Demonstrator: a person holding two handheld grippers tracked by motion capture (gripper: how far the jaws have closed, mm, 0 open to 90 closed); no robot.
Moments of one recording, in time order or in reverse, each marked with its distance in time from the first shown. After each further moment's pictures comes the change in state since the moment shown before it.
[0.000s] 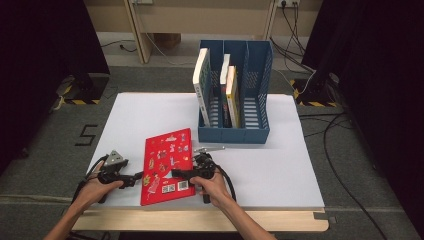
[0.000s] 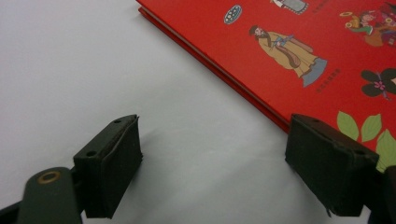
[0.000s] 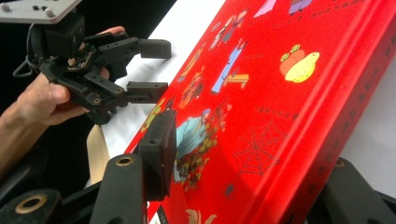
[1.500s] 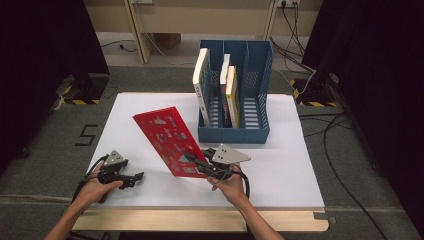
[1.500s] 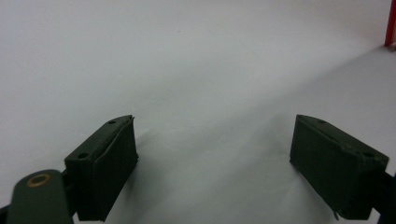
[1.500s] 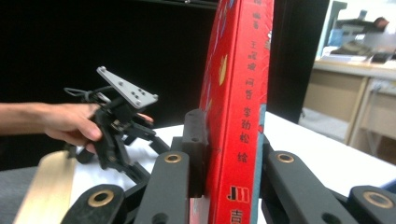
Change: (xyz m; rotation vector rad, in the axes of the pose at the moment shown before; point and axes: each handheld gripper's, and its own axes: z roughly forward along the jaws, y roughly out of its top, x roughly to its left) left arm 0.001 0.000 0.000 0.001 -0.019 0.003; right arm 0.034 0.012 -0.078 -0.481 -0.028 -0.731
